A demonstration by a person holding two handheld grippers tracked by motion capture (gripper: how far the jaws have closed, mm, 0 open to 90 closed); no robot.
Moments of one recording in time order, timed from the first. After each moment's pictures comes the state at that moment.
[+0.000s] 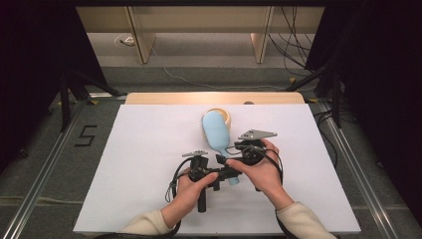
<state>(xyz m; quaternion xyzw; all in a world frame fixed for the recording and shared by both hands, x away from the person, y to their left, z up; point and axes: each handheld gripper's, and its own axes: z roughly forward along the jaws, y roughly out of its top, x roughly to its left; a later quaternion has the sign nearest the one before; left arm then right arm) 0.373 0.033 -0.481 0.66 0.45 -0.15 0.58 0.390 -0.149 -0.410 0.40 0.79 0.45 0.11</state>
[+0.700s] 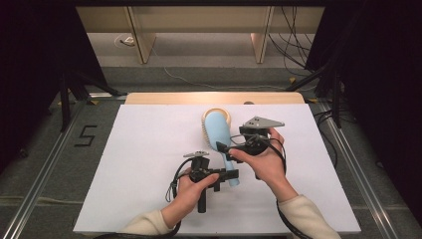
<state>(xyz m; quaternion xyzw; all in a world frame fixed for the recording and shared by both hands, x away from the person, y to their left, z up) 0.372 0.031 -0.481 0.67 0.44 -0.15 0.57 0.400 -0.151 -0.376 0.38 0.77 0.50 0.14</state>
